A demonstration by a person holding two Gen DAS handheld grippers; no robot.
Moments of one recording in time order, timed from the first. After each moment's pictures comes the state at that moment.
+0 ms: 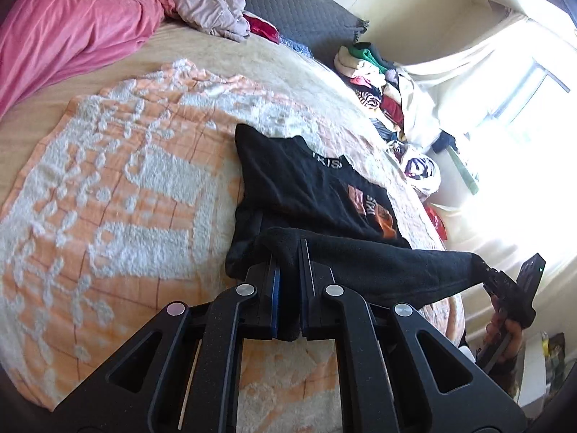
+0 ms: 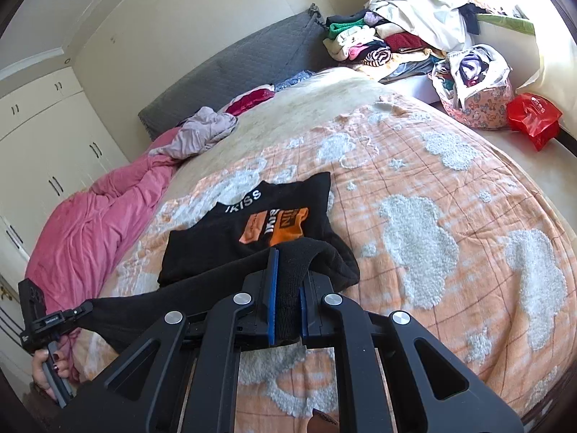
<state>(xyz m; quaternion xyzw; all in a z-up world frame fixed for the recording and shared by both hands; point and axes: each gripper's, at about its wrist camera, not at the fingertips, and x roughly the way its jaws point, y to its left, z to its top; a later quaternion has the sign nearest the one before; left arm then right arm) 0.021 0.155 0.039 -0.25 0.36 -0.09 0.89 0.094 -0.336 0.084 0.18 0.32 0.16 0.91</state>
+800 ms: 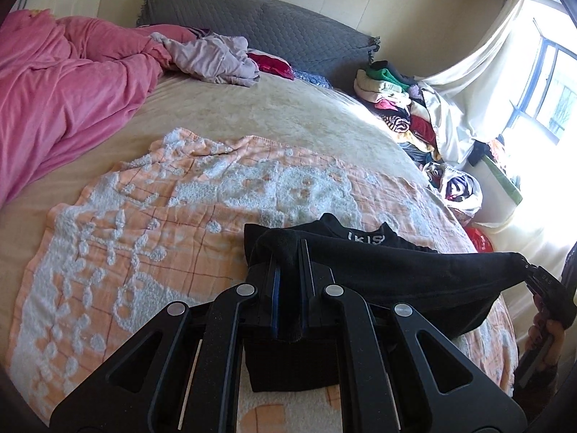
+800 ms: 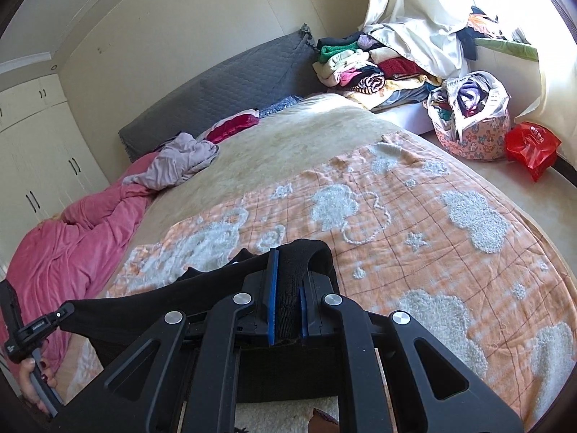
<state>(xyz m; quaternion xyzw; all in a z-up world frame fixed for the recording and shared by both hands) 0.158 0.150 0.057 -0.17 0.32 -0.02 0.93 0.232 -0.305 0.086 0.15 0.29 0.11 0.94</state>
